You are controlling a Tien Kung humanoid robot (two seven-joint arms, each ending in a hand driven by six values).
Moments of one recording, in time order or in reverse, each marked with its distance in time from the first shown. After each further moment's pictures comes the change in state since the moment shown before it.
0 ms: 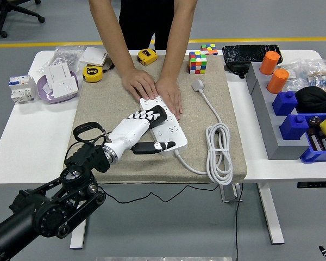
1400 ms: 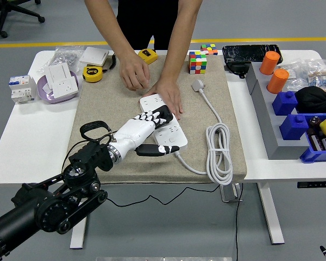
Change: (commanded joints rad) left arm -0.064 0.010 0.070 0.043 -0.022 -0.008 -0.011; right arm 0.000 -0.004 0.001 0.000 0.000 0.000 0.000
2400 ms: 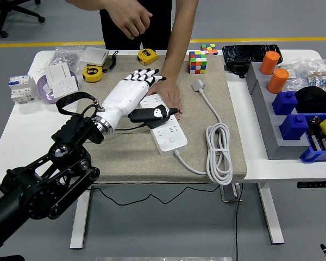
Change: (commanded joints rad) left arm 0.003 0.036 -0.227 -0.247 0.090 0.021 -0.017; right arm 0.002 0.003 0.015 0.000 0.002 -0.002 0.001
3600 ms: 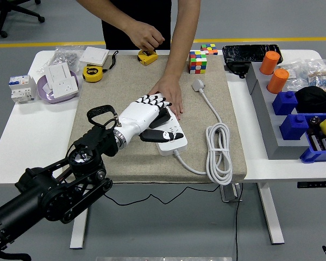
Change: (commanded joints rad) left arm -0.066 -0.050 0.215 0.215 0.005 -0.068 0.102; right arm -0.002 -0.005 -0.012 0.000 0.005 0.001 0.001
